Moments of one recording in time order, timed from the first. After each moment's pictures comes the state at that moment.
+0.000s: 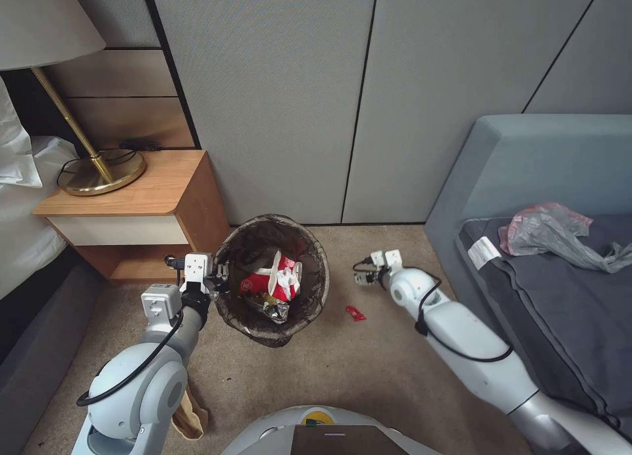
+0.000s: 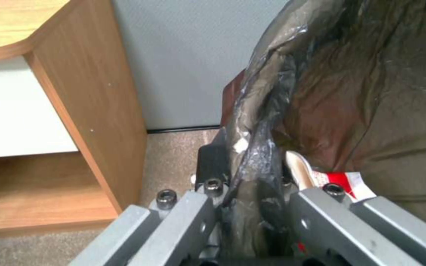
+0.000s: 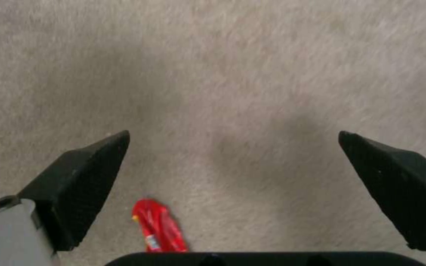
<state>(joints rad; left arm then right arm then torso) 1.56 -1.35 -0.57 -2.49 -0.31 0.72 -0.13 -0.86 1.06 0.00 1.49 0.69 -0.74 0.27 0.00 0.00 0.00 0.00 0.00</state>
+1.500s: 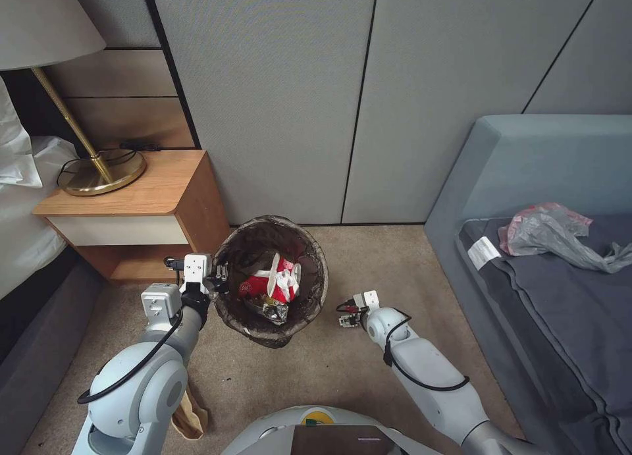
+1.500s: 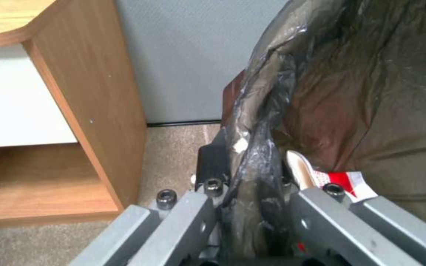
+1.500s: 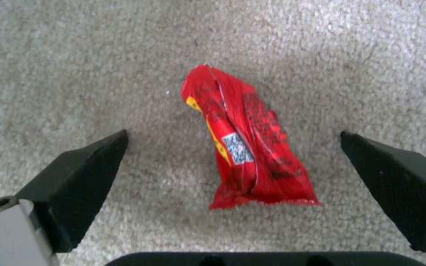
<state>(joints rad) 1.56 -1.35 -0.57 -2.49 -0.33 0.74 -0.16 -0.95 1.27 0.04 1.21 0.49 -0.67 0.17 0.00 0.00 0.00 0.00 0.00</state>
